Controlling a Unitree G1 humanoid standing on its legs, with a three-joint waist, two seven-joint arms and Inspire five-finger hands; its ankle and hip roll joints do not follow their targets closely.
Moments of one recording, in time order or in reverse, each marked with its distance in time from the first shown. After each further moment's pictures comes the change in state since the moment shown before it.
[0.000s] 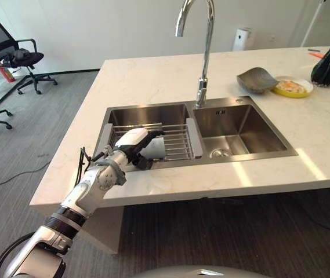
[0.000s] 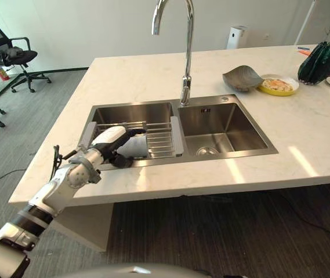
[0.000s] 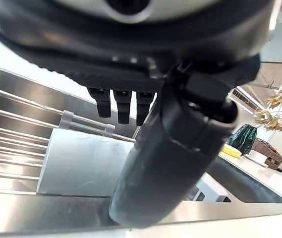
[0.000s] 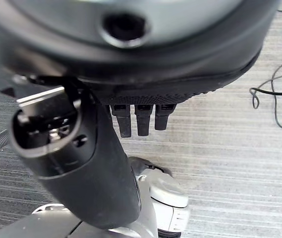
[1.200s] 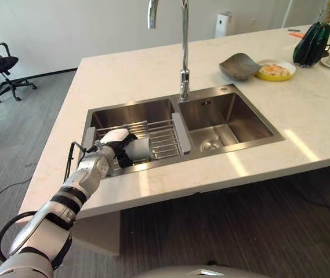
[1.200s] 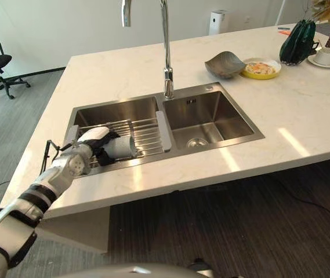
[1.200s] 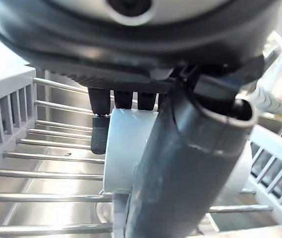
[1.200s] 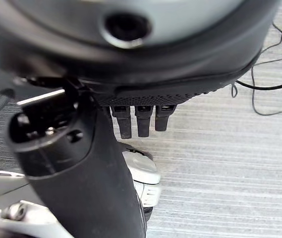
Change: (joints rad) left arm -0.180 0.009 -0.061 0.395 -0.006 0.045 0.098; right arm -0.026 -0.001 0.040 0.024 -0.058 0.008 0.034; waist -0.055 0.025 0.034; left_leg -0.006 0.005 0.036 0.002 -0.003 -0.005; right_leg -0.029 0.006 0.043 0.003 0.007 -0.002
